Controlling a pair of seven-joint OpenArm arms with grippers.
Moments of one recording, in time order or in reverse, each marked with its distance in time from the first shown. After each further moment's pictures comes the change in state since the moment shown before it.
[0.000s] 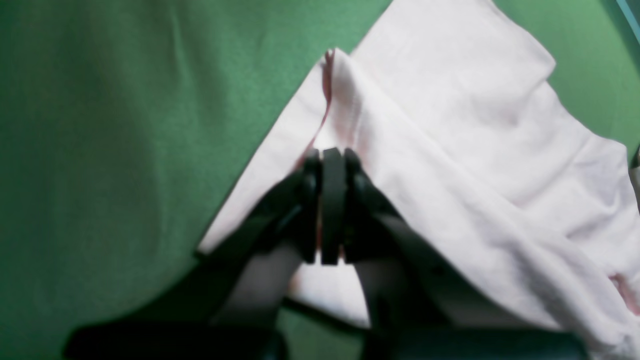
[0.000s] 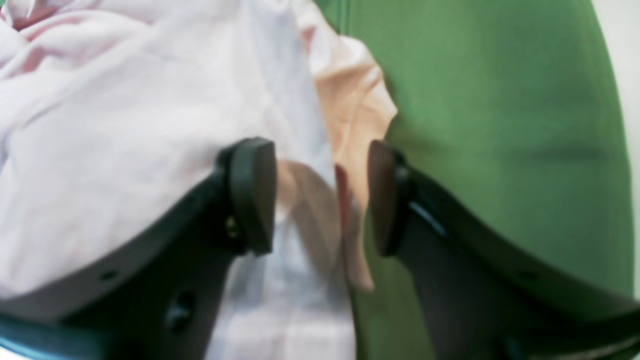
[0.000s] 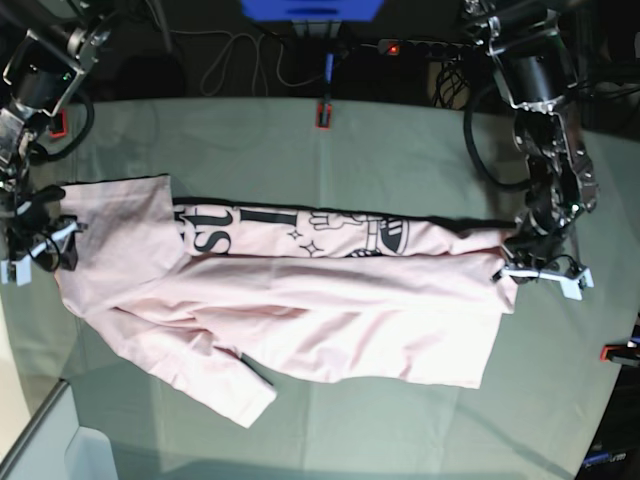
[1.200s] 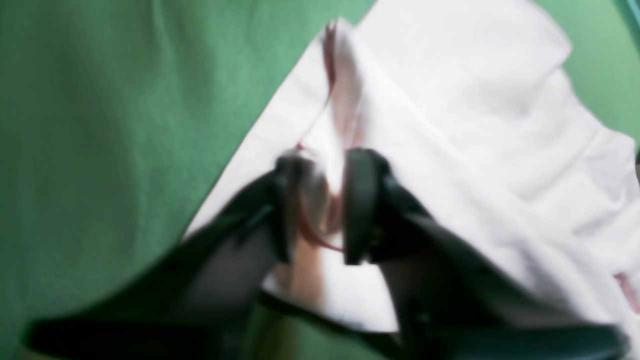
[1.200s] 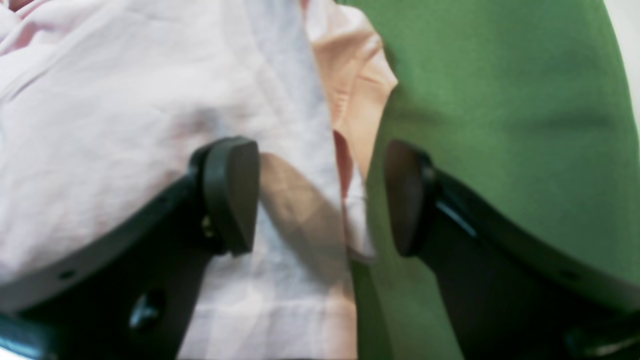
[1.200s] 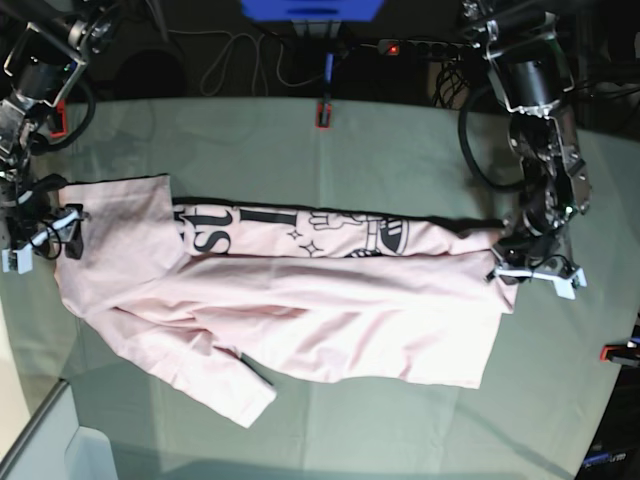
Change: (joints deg) left arm -0.9 0.5 0.3 -2.3 0.0 0.0 -0.5; right arm -2.5 0.0 0.4 -0.1 0.2 0.0 0.2
